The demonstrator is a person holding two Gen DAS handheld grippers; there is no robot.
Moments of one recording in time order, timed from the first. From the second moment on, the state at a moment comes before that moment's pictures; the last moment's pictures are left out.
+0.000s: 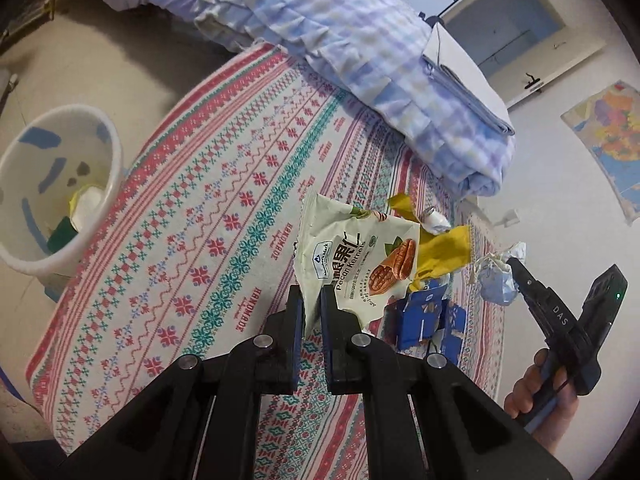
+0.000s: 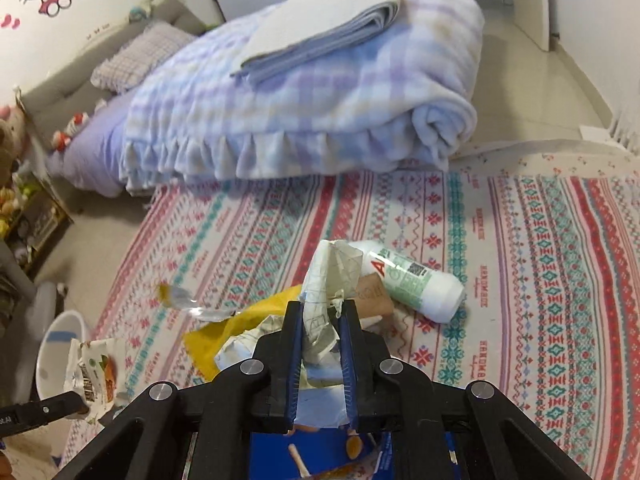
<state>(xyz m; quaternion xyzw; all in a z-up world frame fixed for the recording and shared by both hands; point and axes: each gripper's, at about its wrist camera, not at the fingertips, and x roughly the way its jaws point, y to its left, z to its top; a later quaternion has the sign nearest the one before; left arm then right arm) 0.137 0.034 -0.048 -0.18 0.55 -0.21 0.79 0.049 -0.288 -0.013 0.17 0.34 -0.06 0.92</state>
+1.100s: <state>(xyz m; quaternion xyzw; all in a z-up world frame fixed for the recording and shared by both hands) 0.171 0.262 -0.067 -0.36 0.54 -0.03 0.76 0.059 -0.190 -0.012 0.12 0.32 0.03 0.94</state>
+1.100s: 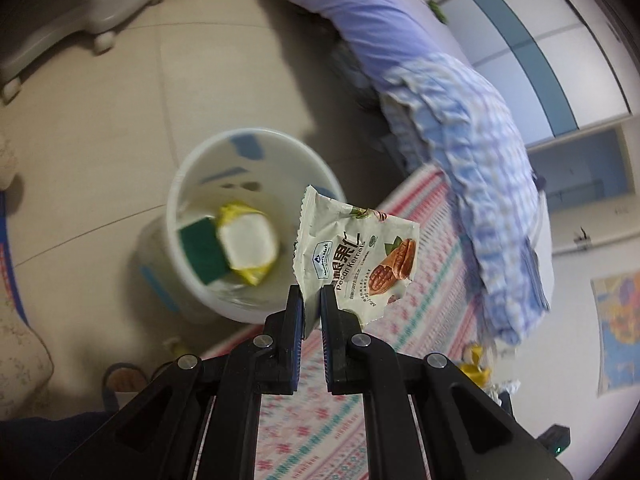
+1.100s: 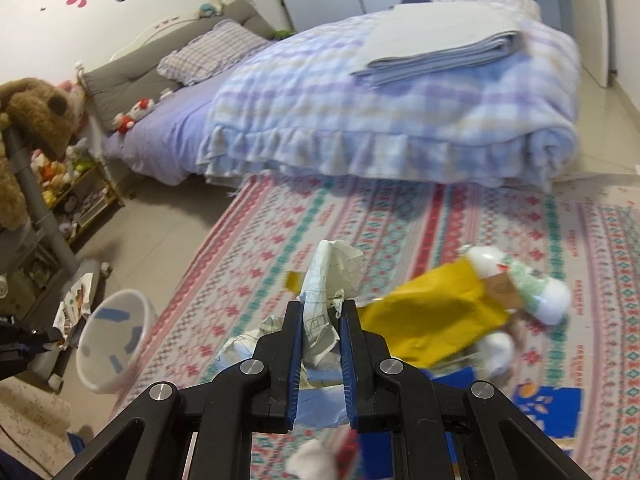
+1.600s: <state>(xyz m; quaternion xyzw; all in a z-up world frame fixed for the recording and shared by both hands) 0.179 0.288 -0.095 -0.35 0.57 0.04 0.74 0.100 -0.060 -0.029 0.07 0.35 0.12 0.93</state>
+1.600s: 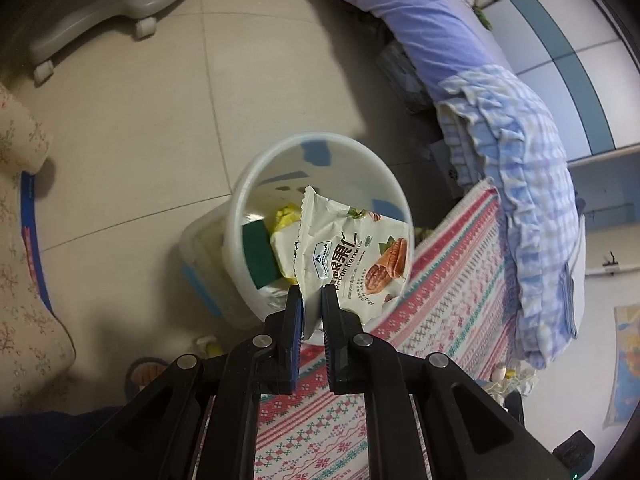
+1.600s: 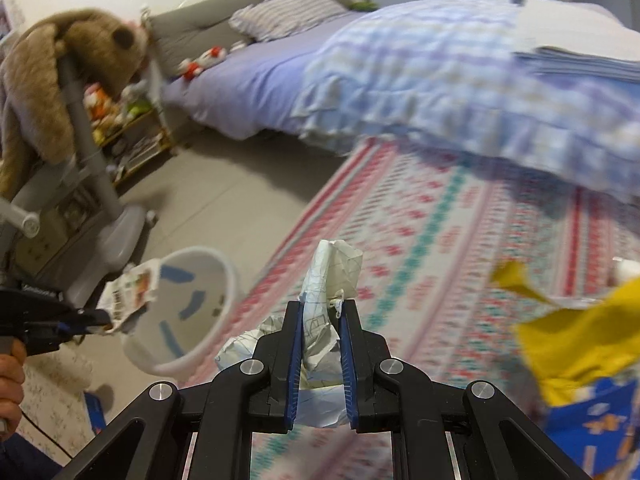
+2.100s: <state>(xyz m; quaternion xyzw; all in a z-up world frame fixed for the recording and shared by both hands) 0.172 0.315 -0.089 -0.38 0.54 0.08 0.75 0.172 0.070 -0.051 0.02 0.36 0.19 0.92</state>
